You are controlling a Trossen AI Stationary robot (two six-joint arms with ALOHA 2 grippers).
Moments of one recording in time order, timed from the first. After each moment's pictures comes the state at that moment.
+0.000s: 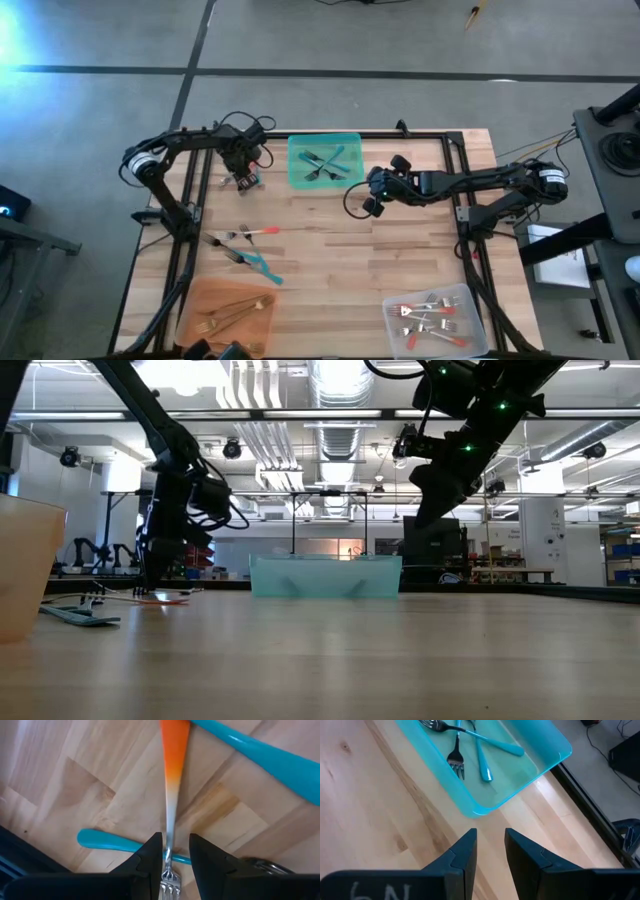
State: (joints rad) left arm 0.84 1.70 0.94 -0.83 -0.23 0.16; right arm -0.14 1.39 0.84 -0.39 0.49 0.20
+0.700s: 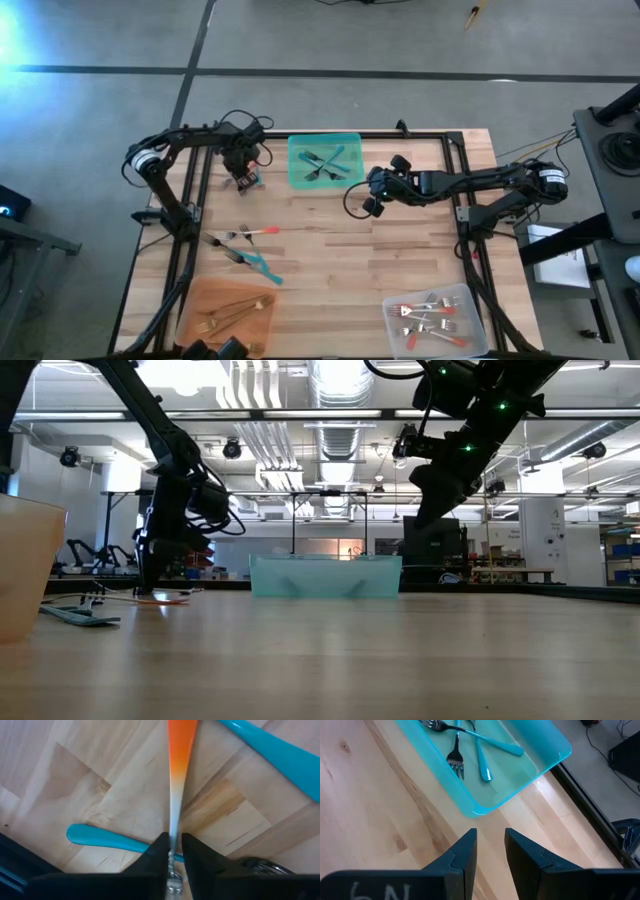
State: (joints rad) left arm 0.87 1.74 0.95 -0.87 -0.18 0.14; right arm -0.14 1.39 0.84 -0.39 0.49 0.20
